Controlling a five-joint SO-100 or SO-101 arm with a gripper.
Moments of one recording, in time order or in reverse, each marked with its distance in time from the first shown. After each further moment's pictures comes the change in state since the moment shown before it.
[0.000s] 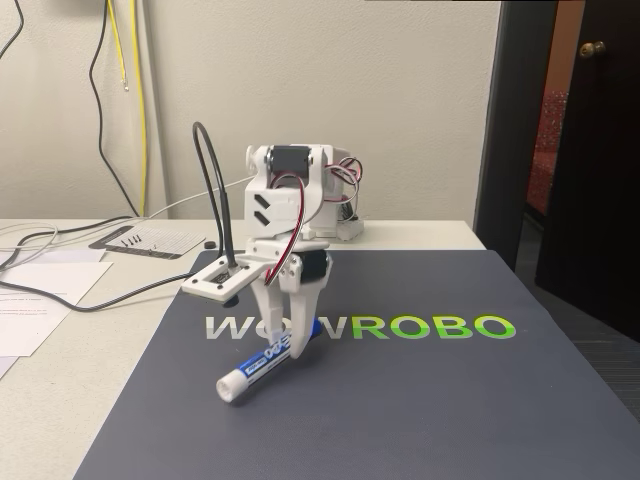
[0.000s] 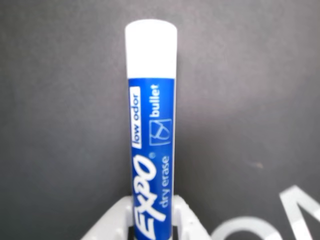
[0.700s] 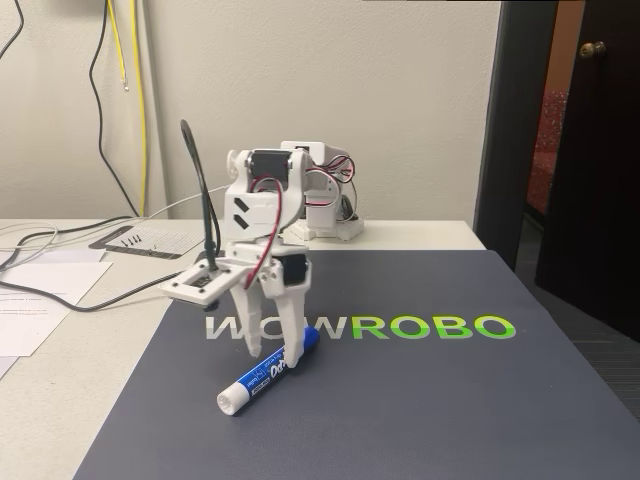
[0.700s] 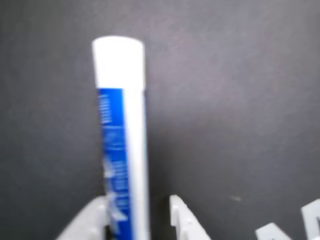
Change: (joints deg) arm 2.7 -1.1 4.1 -5.9 -9.4
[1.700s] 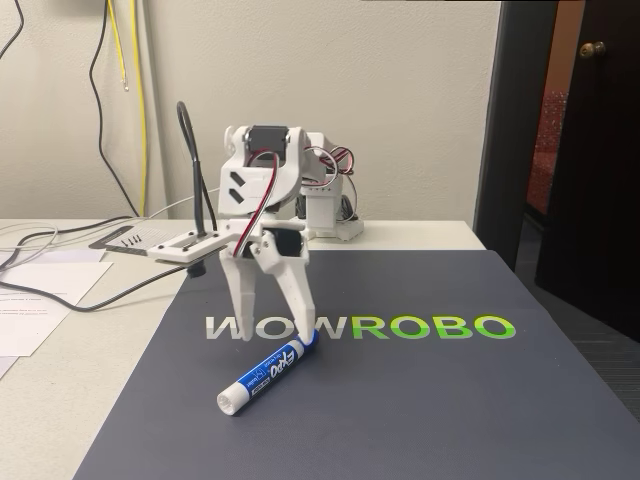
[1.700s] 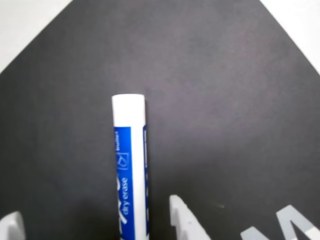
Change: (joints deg) arm 2.6 3.7 0.0 -3.0 1.9
